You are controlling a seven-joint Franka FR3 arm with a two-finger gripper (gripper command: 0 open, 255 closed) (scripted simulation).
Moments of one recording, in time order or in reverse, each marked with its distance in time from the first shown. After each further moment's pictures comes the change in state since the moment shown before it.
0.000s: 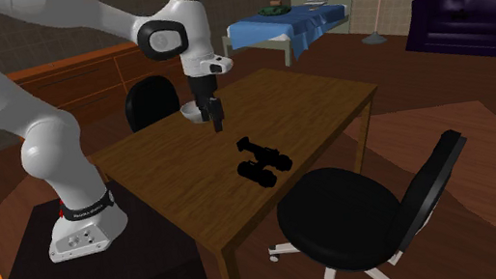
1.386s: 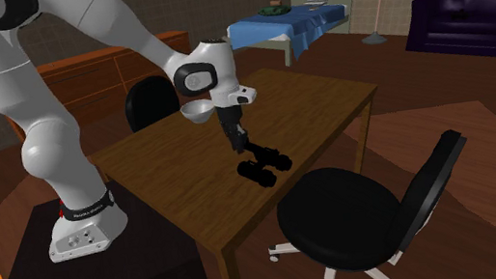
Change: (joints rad) arm 0.016 0.346 -0.022 0.030 0.023 0.365 -0.035
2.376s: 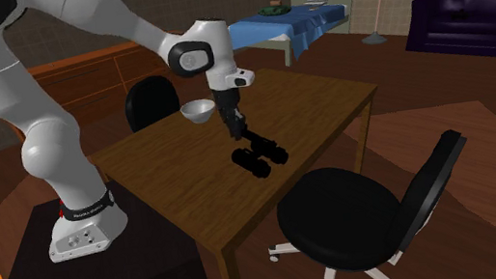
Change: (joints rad) arm -0.001 -0.097 0.004 0.052 -0.006 -0.151 0.001
